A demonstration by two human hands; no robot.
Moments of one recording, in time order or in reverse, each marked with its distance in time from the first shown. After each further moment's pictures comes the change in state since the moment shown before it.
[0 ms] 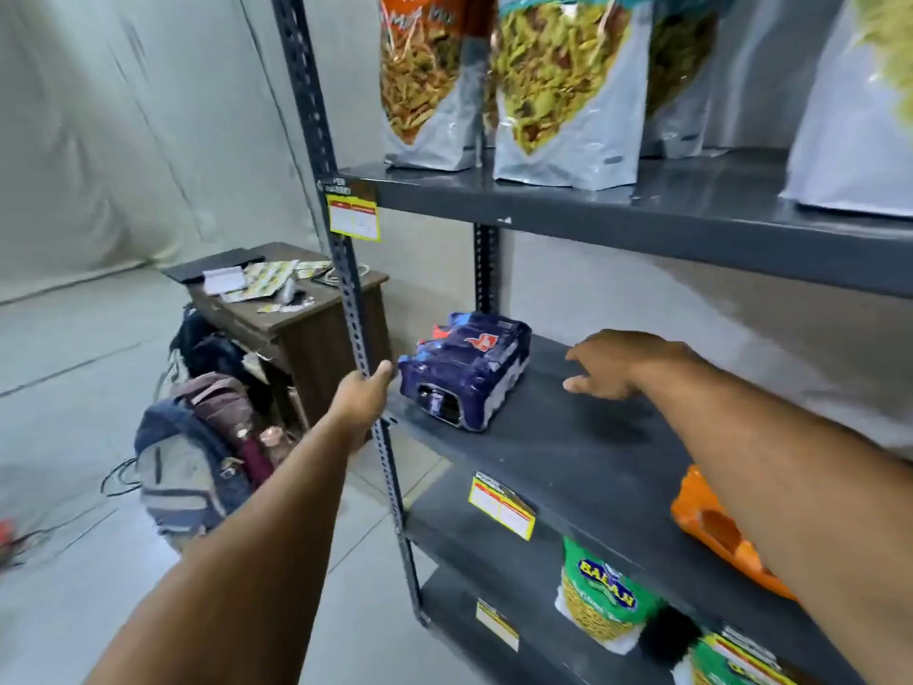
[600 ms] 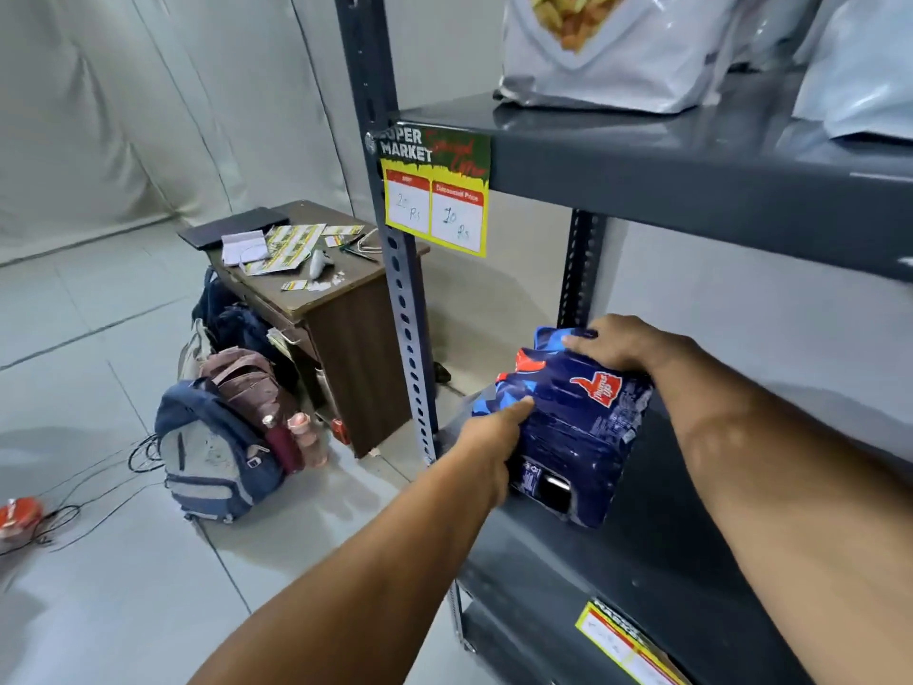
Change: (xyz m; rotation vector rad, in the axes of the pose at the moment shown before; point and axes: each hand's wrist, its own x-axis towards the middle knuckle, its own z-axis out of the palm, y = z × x) left_hand 0.131 -0.017 0.083 -0.503 -0.401 -0.603; right_hand 0.284 -0.061 0.016 0.534 -0.021 0.148
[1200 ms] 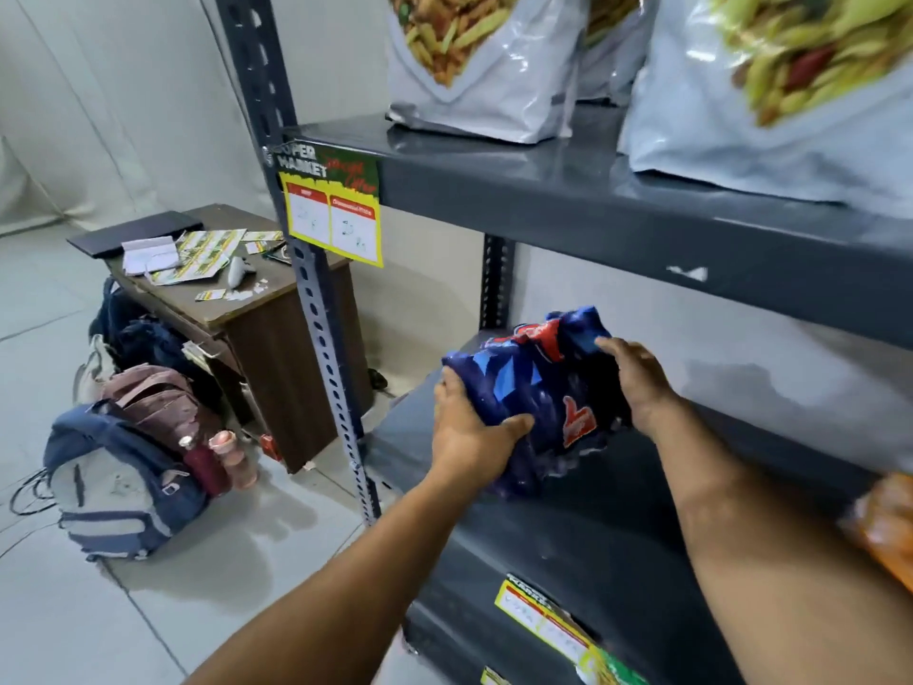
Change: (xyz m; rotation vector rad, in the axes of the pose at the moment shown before) left_hand -0.013 -0.022 0.044 0.473 0.060 0.634; right_hand -0.080 0.092 0.017 1.164 0.418 0.110
